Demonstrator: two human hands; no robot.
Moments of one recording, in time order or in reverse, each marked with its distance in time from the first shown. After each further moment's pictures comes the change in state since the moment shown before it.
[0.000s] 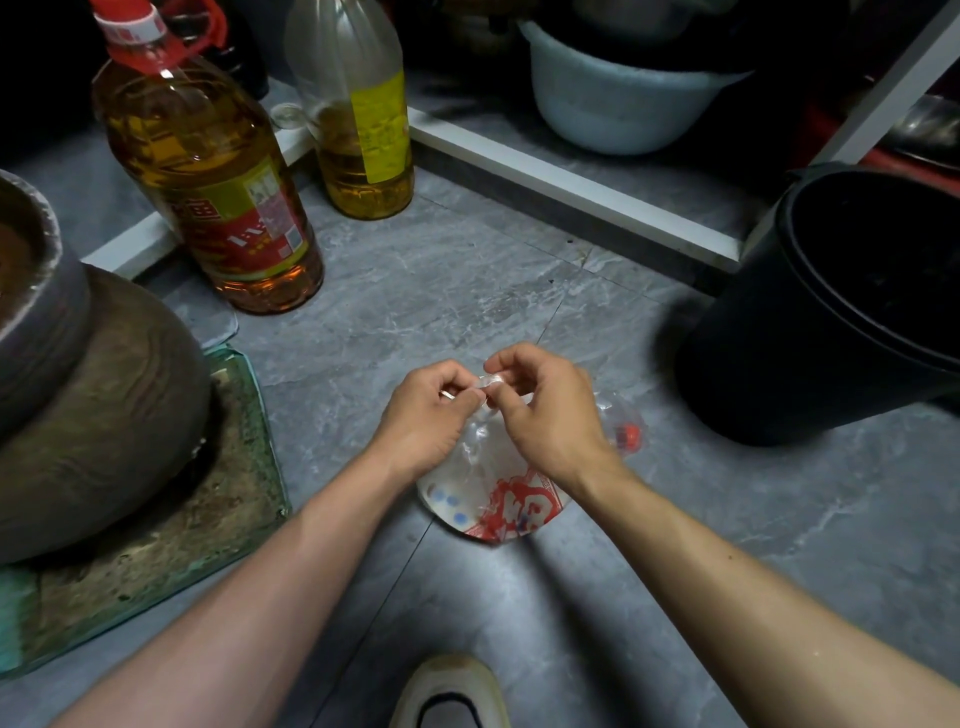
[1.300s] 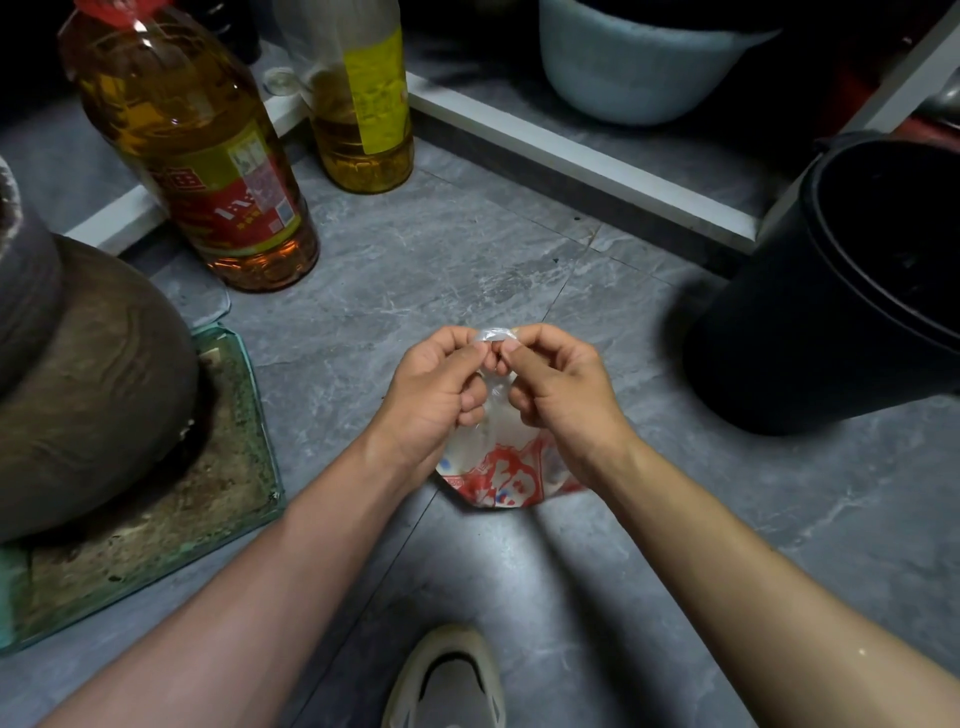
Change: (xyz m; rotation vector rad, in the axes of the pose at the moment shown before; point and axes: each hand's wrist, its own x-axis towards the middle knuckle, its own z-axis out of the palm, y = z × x) left_hand -0.007 0.019 0.013 -0.697 -0.107 -0.053; right_hand 0.001 0.001 -0.011 0.729 -0.127 0.257
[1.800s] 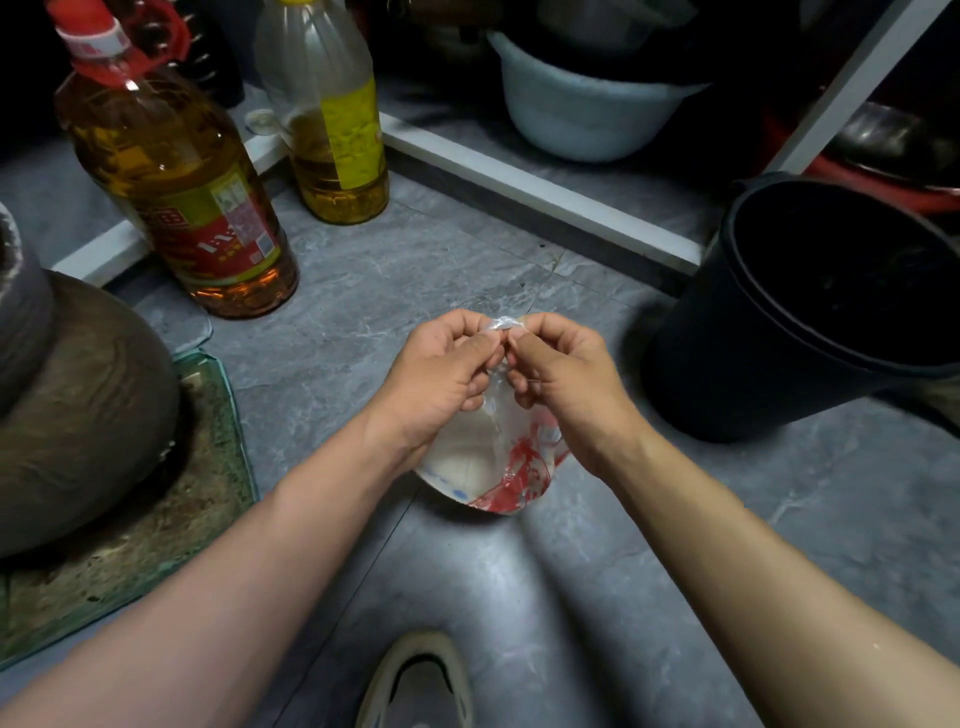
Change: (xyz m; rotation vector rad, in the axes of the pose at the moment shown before) left_hand -0.005 0.037 0.048 0.178 -0.096 0.068; right_hand -0.015 -0.050 -0.025 -0.035 0.018 -0.085
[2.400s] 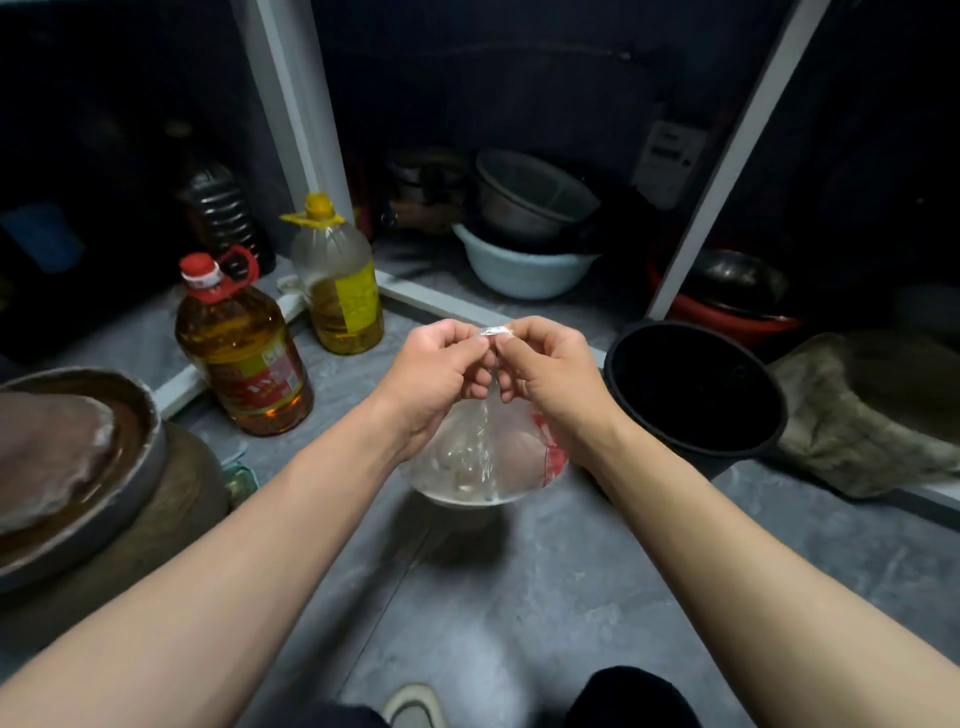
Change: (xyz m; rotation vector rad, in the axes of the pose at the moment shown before) left_hand -0.033 0.174 0.076 0.101 0.043 0.091; right_hand -0.043 -0.181 -0.003 -0.074 0.032 -0.175
